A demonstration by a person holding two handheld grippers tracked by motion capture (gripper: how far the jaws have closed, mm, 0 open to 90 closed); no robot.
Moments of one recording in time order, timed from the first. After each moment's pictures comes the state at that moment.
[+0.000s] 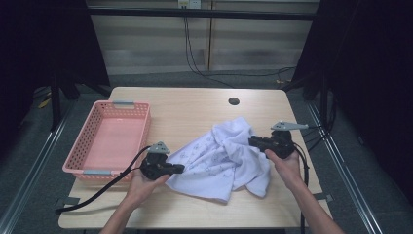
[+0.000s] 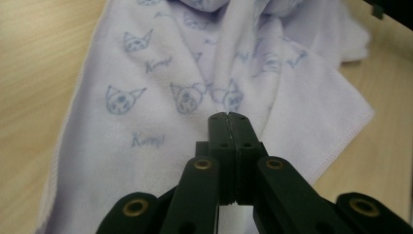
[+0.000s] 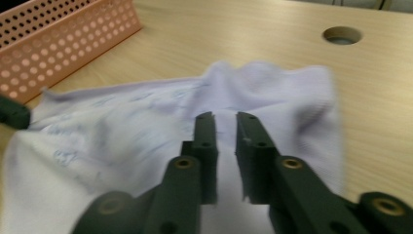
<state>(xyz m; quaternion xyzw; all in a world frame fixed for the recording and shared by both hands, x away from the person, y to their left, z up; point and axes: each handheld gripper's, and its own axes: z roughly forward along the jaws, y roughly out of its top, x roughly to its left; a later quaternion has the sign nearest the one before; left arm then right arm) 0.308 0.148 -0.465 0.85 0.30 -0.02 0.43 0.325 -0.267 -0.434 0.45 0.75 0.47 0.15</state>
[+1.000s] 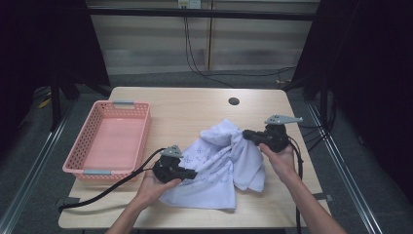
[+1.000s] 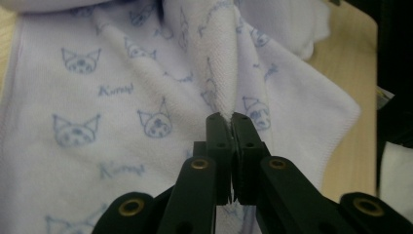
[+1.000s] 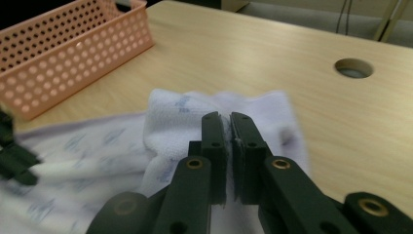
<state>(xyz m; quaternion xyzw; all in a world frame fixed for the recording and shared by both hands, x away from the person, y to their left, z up) 0.304 0.114 -0.464 0.86 0.24 -0.06 0.44 0.337 -0.246 -0.412 0.43 0.75 0.48 0.16</state>
